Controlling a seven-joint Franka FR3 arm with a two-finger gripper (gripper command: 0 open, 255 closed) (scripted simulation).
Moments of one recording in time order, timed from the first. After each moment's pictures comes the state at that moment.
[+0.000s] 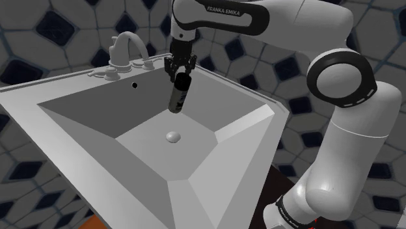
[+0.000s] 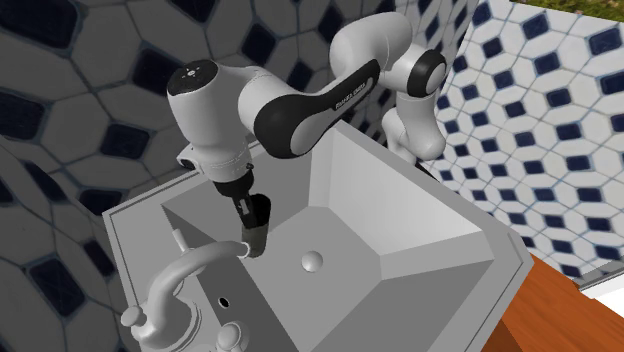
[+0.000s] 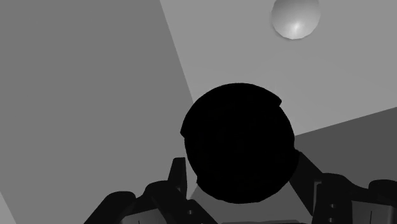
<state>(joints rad) 0.07 0.29 0.17 -1.37 -0.08 1.62 0.25</state>
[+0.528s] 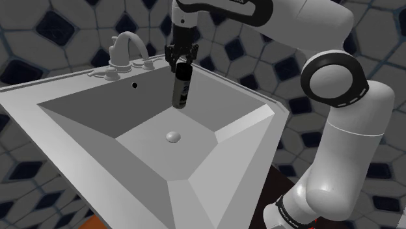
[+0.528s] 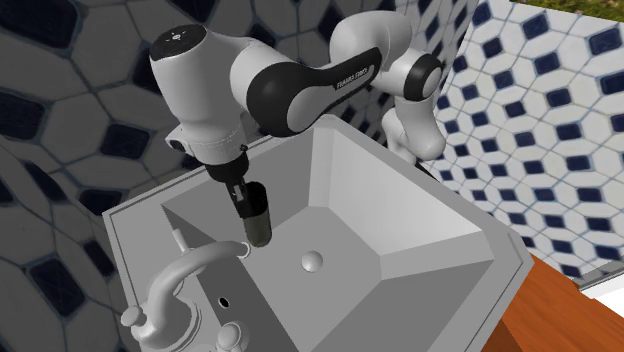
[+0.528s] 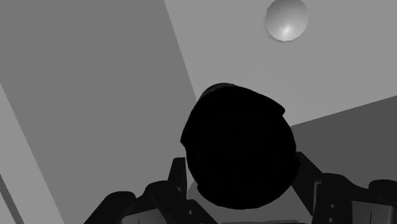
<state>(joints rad) 0.08 0.33 0.17 -1.20 -0.08 1.49 0.25</state>
